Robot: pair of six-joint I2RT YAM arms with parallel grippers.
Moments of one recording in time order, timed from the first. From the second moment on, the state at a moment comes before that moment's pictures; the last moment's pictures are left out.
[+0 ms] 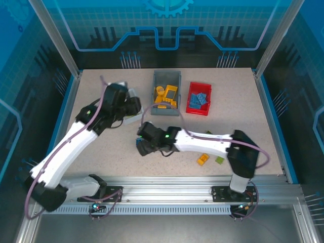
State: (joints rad) left arm -0.51 1.13 1.27 -0.85 -0.24 -0.64; right arm 1.13 1.82 1.37 -0.59 0.19 0.57
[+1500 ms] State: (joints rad) left arm -0.67 1.24 1.31 -0.83 -0.09 -0.67; right arm 0.73 1.65 1.45 -0.80 0.44 0.64
